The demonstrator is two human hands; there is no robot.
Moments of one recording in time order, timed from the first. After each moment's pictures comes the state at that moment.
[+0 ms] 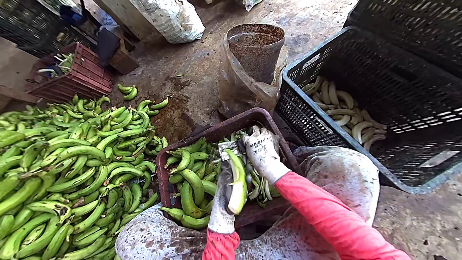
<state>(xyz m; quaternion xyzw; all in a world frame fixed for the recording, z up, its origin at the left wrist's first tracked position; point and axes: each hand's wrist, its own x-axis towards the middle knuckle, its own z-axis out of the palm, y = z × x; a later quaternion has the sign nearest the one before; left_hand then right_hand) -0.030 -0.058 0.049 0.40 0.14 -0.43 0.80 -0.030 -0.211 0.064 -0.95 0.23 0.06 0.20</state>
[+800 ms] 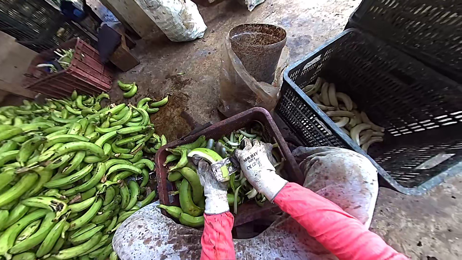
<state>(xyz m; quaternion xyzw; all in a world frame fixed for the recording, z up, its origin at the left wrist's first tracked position) 0.005 -0.064 0.029 0.45 0.12 -0.12 0.87 -0.046 -0.180 0.074 -0.96 0.17 0.12 0.20</state>
